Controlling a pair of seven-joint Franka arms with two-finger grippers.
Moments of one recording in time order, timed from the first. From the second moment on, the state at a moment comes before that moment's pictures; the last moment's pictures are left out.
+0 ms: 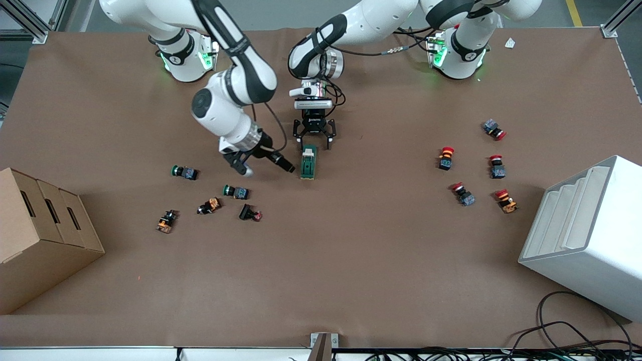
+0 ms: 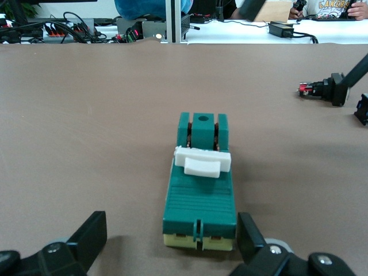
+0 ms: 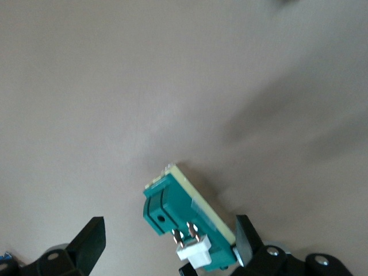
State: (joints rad) left arm -0.87 0.88 -0.47 -1.88 1.83 1.83 -2.59; right arm 0.75 0.32 -0.02 -2.22 0.92 2.77 0.65
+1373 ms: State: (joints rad) left arm -0.91 0.92 -0.47 -1.82 1.84 1.80 -2.58; right arm 0.94 0.48 -0.02 -2.13 1.09 2.95 0.66
